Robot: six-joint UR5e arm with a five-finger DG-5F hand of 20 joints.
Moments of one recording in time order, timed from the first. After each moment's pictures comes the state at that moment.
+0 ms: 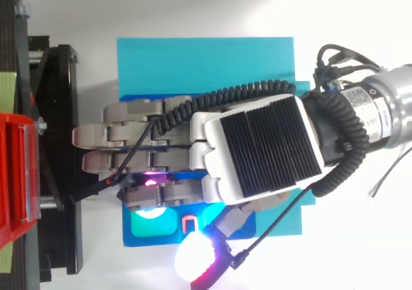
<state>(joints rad) 0.08 -2.28 -1.27 -2.64 -1.82 -1.39</state>
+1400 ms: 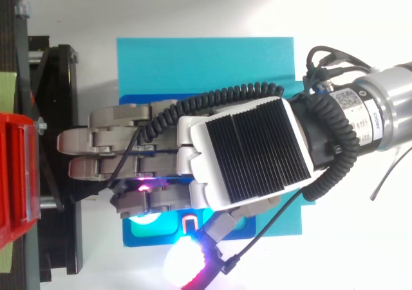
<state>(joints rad) 0.08 -2.29 -1.21 -2.69 -1.83 -1.38</state>
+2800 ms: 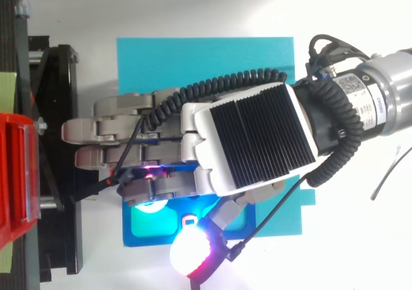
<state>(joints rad) 0.05 -2.29 -1.21 -2.69 -1.87 -1.38</state>
